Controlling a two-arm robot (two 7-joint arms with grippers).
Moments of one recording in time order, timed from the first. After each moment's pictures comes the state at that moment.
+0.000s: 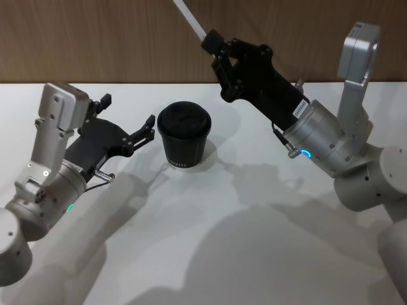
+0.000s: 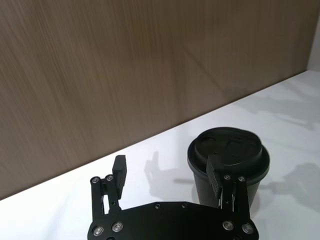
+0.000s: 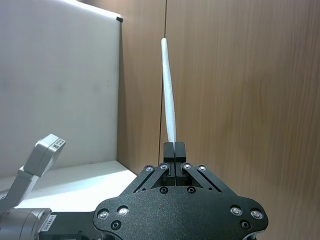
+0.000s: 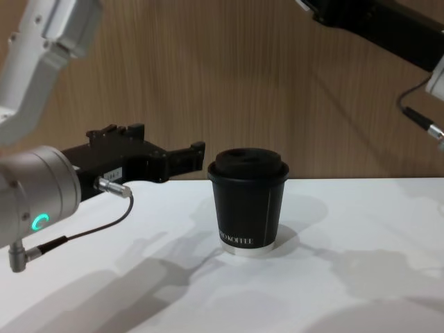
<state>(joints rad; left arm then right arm) -0.22 0.39 0.42 -1.65 -0.29 0.02 -0.09 0.37 0.25 -0.31 -1.51 0.54 -0.22 0.71</state>
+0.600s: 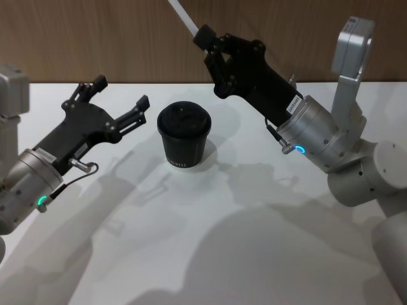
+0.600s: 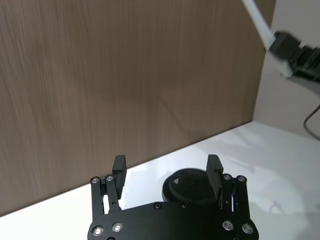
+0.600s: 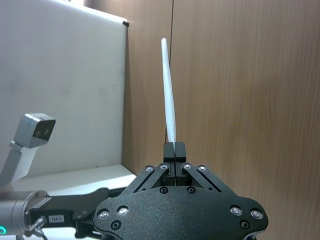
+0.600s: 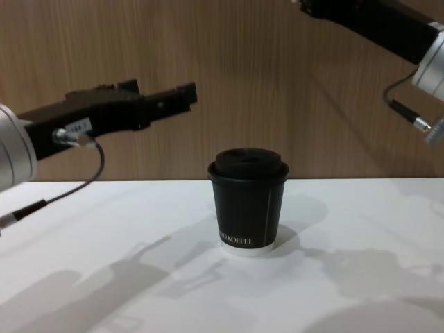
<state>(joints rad) -0.19 0.42 0.31 -1.69 -0.52 -0.07 -0.32 0.39 0.24 -0.32 -1.49 0.55 -0.22 0.72</state>
